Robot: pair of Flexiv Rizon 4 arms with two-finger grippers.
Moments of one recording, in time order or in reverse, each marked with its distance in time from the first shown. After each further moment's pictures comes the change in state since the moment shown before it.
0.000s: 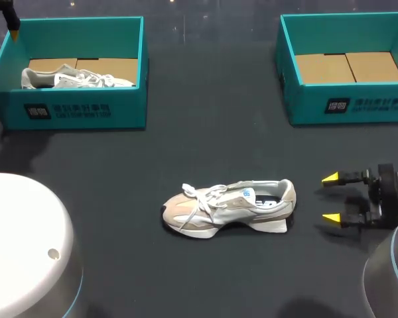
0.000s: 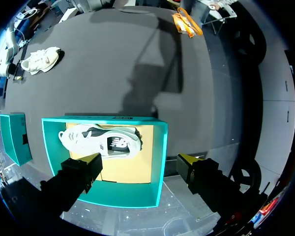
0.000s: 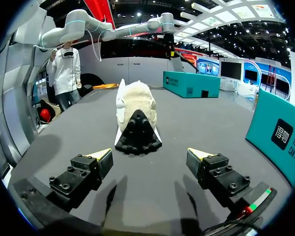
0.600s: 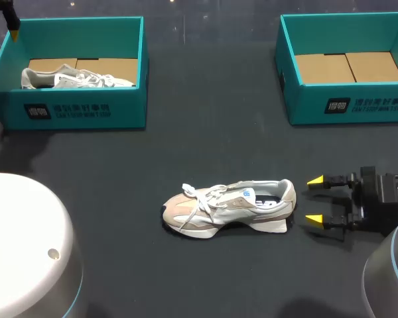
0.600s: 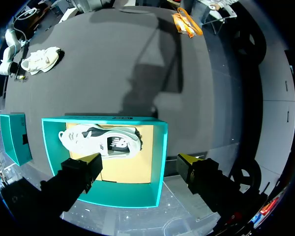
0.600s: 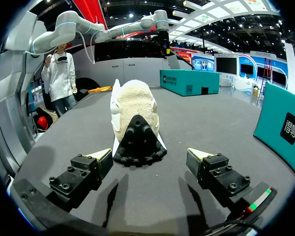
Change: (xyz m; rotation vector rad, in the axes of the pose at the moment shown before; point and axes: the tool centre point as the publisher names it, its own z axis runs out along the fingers) left arm 0.000 0.000 0.000 0.000 0.000 0.000; right arm 0.005 0.005 0.031 0.000 -0.018 0.067
